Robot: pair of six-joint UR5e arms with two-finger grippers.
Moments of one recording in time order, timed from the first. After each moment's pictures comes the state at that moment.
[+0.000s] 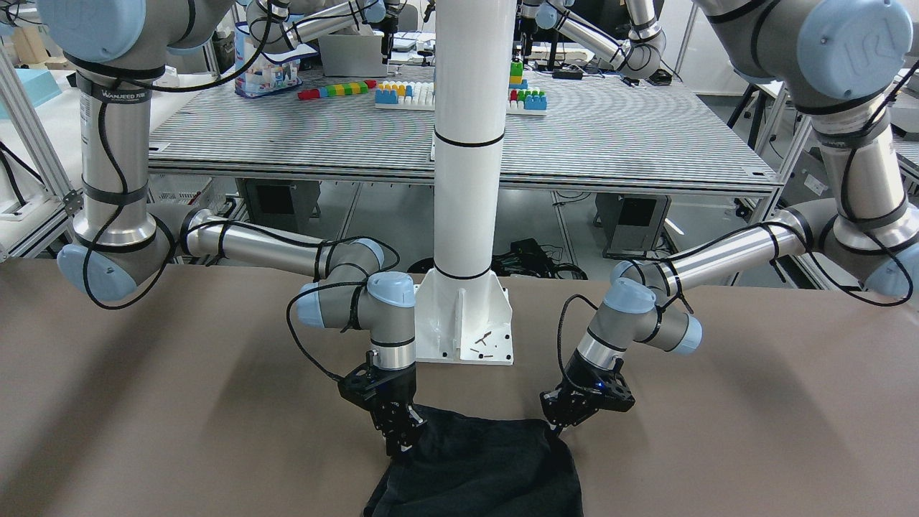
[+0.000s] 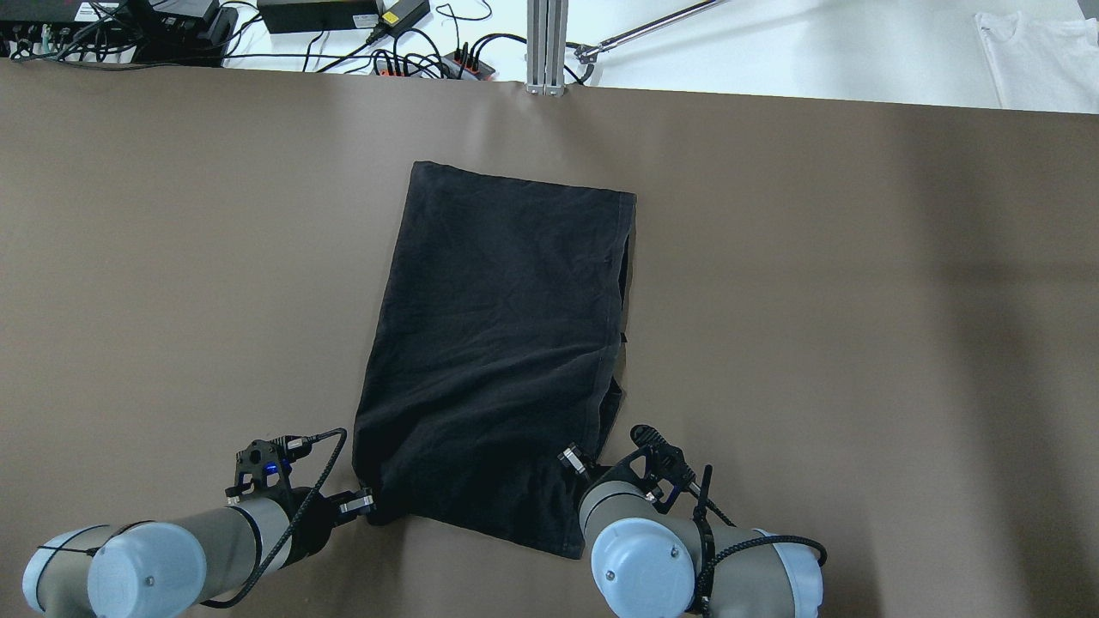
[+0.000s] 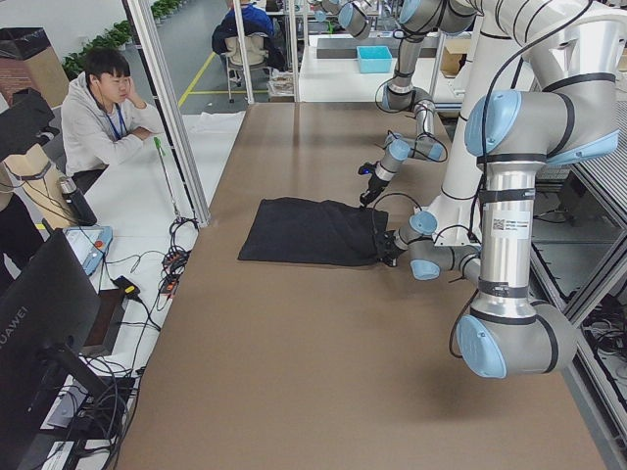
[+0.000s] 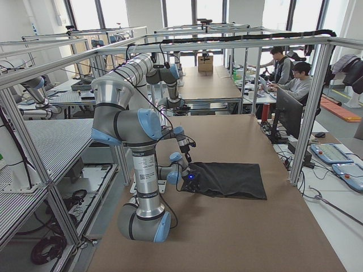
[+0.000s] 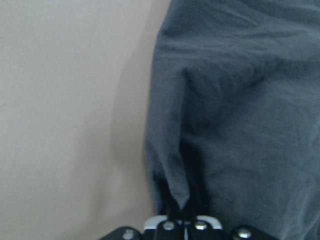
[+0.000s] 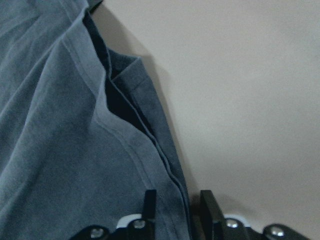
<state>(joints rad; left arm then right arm) -0.22 -1.70 -1.85 -2.36 -1.40 -1.72 0.22 -1.10 1.79 -1.36 1.26 2.15</state>
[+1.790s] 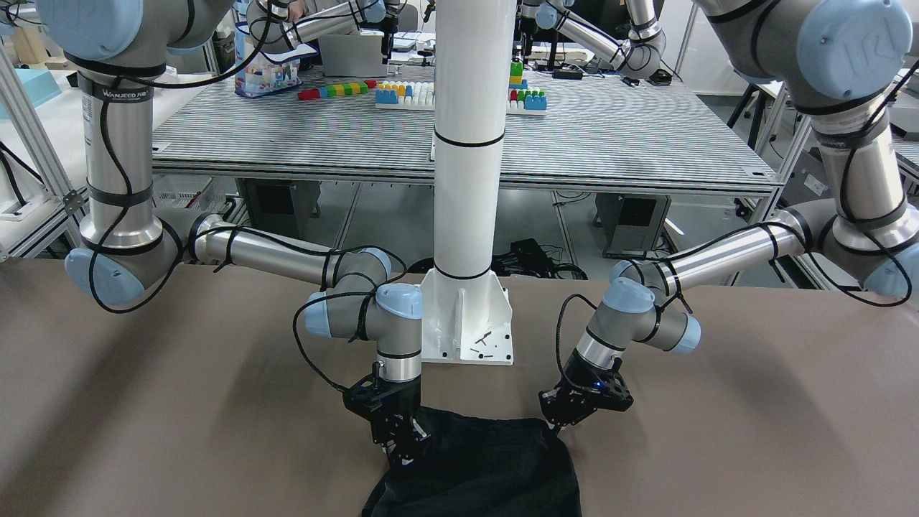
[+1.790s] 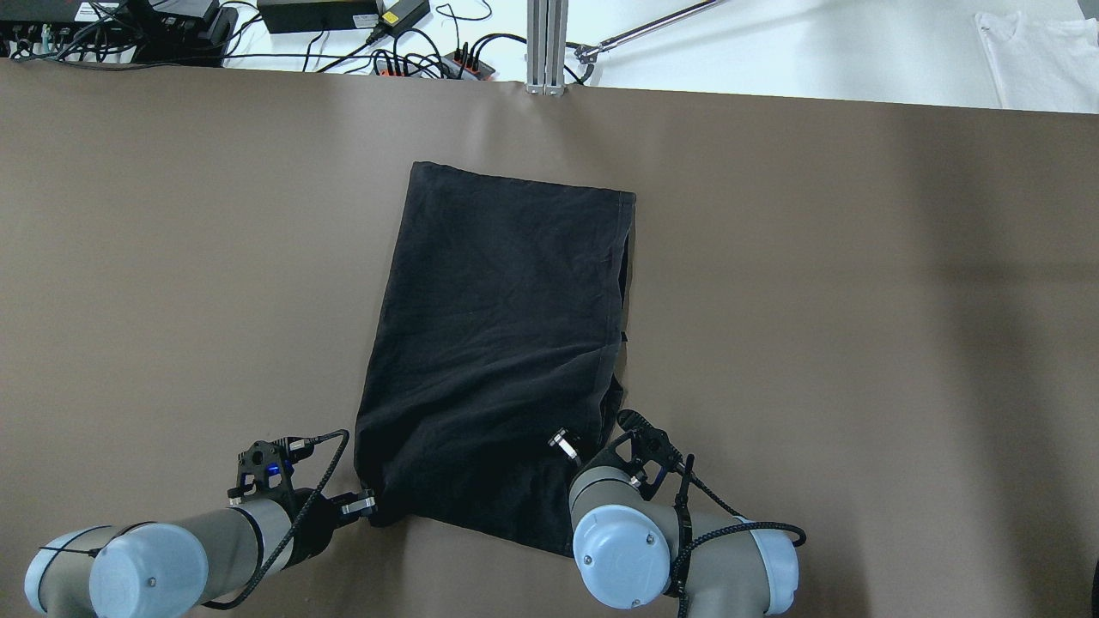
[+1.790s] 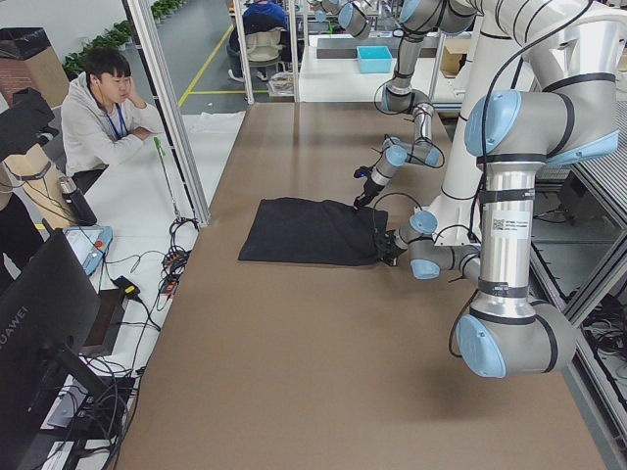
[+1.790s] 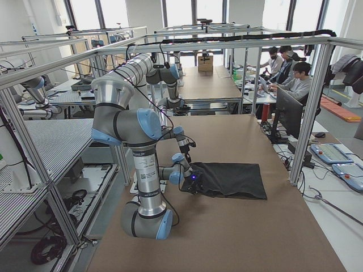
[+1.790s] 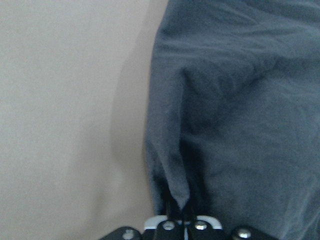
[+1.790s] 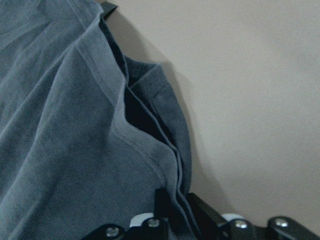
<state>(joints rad) -0.22 -1.70 -1.85 -2.36 -1.40 -1.72 0.23 -1.06 1.72 -1.36 1.23 2.14</state>
